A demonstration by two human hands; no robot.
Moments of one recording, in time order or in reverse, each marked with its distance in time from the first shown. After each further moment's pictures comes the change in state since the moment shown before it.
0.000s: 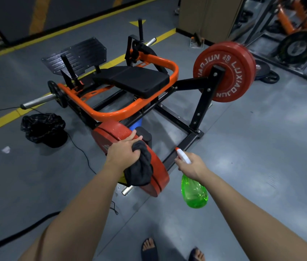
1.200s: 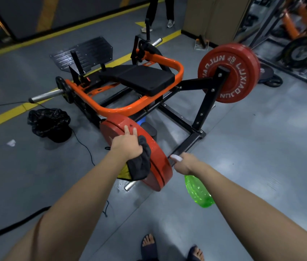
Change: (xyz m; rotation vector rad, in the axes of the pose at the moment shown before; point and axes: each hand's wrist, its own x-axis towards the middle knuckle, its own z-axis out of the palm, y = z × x) left_hand -0.006 0.012 -0.031 0.309 -0.319 -0.192; right_hand -0.005 -0.023 0.023 -0.362 -0.229 0.142
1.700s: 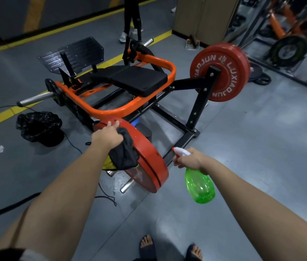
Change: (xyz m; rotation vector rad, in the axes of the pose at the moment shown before) left_hand 0.032 -0.046 -0.015 -0.150 0.018 -0.131; right_hand -0.007 0.027 -0.024 0.401 -0.015 -0.117
